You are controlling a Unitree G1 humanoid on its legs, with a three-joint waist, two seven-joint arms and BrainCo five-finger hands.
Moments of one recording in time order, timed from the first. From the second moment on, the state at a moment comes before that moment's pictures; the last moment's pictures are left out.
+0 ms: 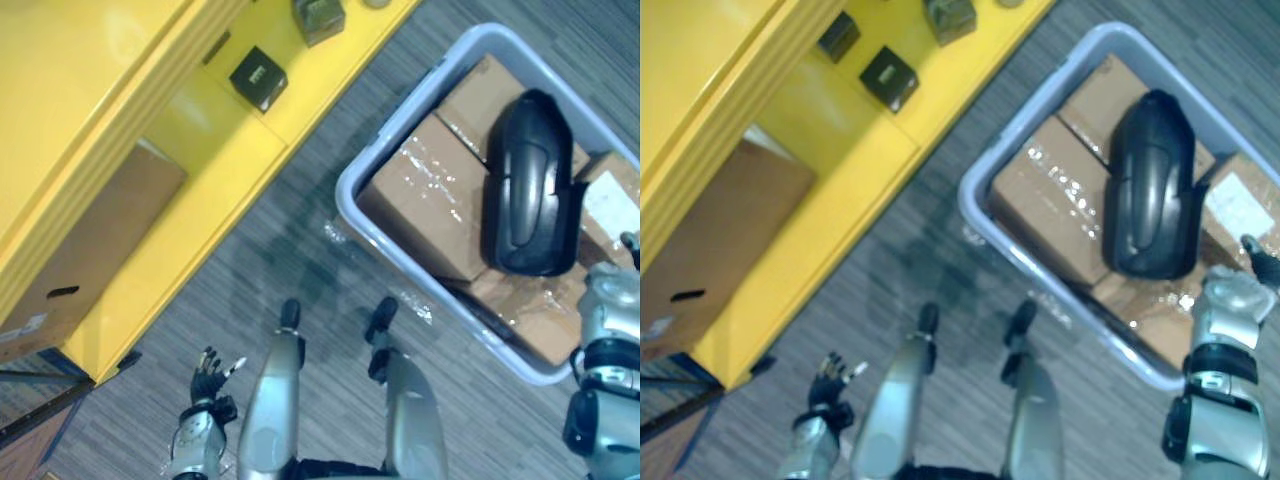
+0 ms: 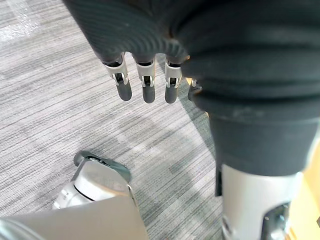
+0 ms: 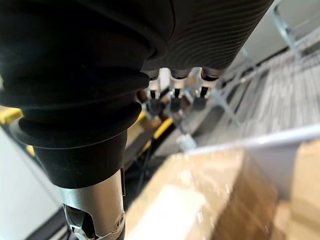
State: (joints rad) left arm 0.00 0.10 0.15 0.79 -0.35 -0.25 0.06; right arm -0.58 -0.64 -0.37 0.78 0.20 0.09 -0.74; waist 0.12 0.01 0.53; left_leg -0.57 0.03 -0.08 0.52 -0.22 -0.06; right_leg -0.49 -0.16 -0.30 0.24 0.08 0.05
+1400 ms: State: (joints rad) left arm 0.00 0.09 0.10 0.75 -0.35 -0.28 0.03; right arm -0.69 -0.75 -0.31 0.73 0.09 0.31 -0.73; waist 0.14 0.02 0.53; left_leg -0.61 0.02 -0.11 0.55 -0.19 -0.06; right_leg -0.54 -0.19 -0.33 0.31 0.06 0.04
